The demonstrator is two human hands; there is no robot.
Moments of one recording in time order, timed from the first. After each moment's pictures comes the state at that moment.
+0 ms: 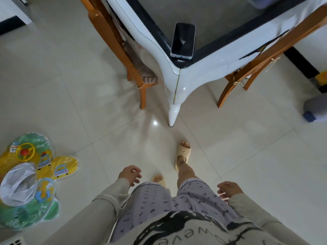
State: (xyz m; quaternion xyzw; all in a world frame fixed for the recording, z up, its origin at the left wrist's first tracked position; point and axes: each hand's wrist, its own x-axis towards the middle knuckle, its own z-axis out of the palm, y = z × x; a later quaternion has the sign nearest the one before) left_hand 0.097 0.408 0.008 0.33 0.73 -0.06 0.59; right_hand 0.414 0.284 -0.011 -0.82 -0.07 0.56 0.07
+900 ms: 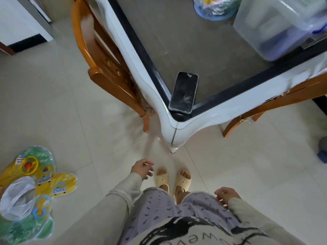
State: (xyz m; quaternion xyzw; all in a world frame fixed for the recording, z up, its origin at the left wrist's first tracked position) left_hand 0.211 0.579 0.039 0.32 0.74 0.04 0.60; right_hand 0.485 0.461 0.007 -0.80 -0.15 0.58 0.04
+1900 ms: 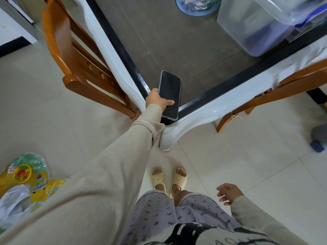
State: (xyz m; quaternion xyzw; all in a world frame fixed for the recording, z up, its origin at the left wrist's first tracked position) left_hand 0.351 0.754 0.109 0.50 0.72 0.12 0.47; right_hand 0.531 0.466 0.005 -0.80 -0.08 0.59 0.06
